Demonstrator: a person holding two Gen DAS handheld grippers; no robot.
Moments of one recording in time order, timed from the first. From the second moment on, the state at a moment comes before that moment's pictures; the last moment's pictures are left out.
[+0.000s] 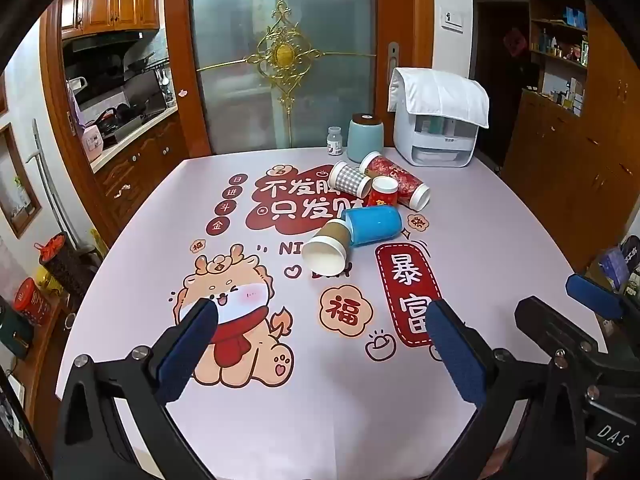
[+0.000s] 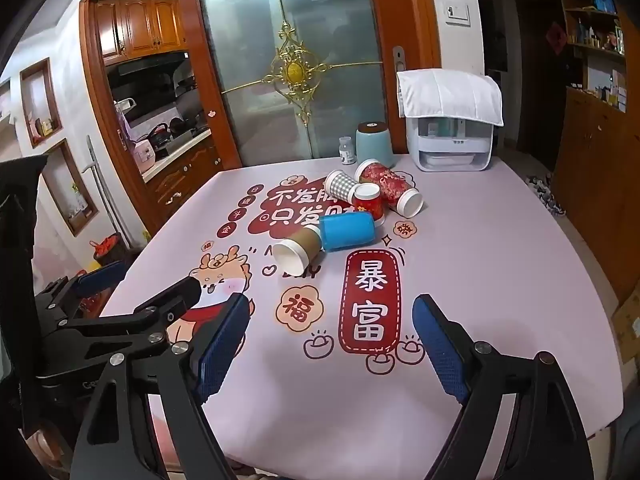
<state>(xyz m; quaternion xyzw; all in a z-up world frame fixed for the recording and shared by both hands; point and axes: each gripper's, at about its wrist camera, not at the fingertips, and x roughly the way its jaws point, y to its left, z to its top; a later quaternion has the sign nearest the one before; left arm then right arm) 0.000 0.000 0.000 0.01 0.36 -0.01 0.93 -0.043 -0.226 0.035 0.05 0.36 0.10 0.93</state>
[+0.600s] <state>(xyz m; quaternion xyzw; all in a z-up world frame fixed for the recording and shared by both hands) 0.004 0.000 -0.009 0.00 0.36 -0.01 0.93 -0.037 -0.225 0.026 0.05 0.37 0.10 0.92</state>
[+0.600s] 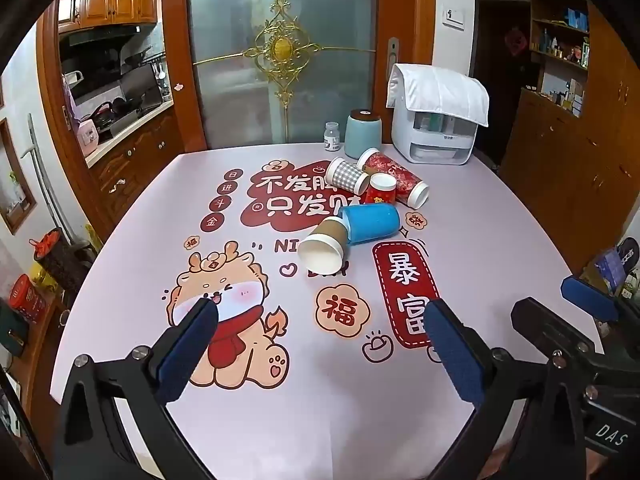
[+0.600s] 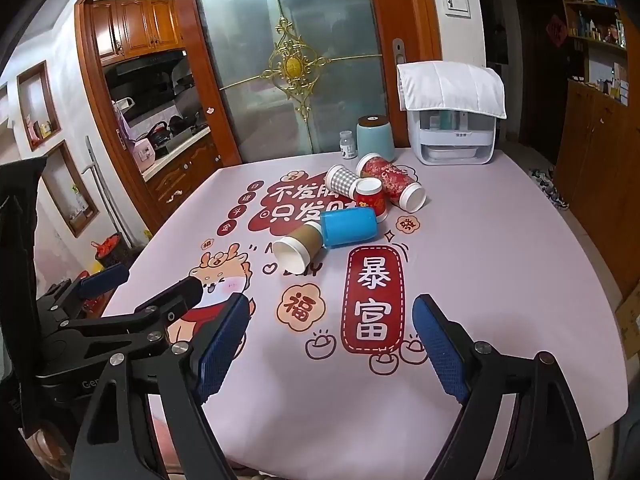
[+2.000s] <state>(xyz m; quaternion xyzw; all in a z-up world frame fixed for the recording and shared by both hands) 0.014 0.004 -0.016 0.00 0.39 -0.01 0.92 -0.029 -0.223 0.016 0.06 0.38 0.10 0.92</state>
